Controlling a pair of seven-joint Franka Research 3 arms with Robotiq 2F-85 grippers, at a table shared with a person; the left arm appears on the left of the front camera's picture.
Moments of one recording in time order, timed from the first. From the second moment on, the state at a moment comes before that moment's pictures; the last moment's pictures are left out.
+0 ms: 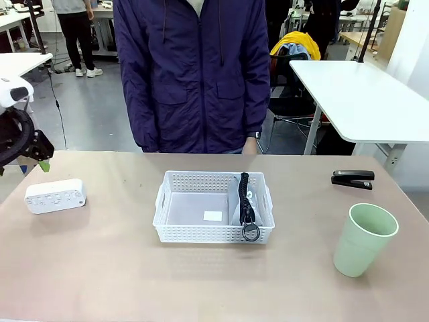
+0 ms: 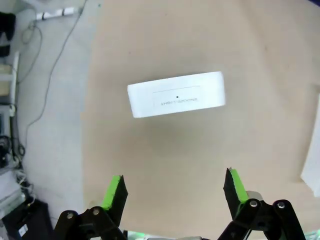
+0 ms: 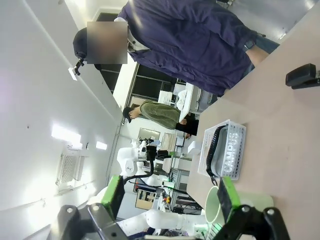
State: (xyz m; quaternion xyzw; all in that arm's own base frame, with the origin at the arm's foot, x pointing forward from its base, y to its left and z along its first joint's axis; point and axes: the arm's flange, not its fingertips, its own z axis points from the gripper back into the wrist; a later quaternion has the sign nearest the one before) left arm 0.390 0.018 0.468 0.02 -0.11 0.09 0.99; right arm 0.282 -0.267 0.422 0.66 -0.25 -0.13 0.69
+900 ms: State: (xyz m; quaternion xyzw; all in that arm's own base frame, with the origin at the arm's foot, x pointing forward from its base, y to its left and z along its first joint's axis) left arm 0.408 0.015 0.456 0.00 -0.07 0.06 1.00; right arm 0.282 -0.268 0.422 0.66 -0.25 -0.13 0.69
